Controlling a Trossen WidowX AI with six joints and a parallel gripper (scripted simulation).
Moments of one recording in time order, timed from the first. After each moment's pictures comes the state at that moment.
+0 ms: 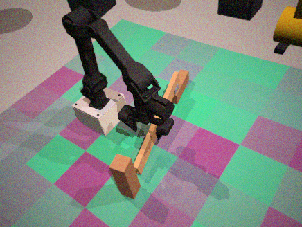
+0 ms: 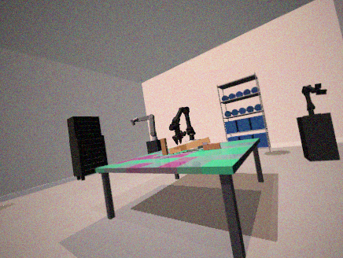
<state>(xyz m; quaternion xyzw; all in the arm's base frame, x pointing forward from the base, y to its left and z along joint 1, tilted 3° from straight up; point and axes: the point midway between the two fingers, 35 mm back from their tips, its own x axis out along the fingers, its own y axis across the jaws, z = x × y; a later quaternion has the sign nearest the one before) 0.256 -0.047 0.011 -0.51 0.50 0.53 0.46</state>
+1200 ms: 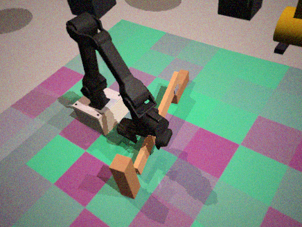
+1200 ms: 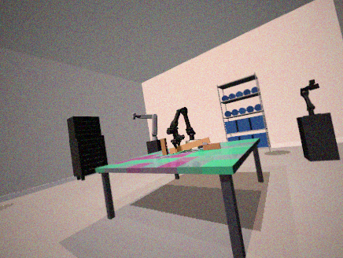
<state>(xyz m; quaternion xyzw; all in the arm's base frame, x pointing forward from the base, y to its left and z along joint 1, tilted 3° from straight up) 0.260 -0.068 -0.026 -0.52 0.47 0.54 0.47</state>
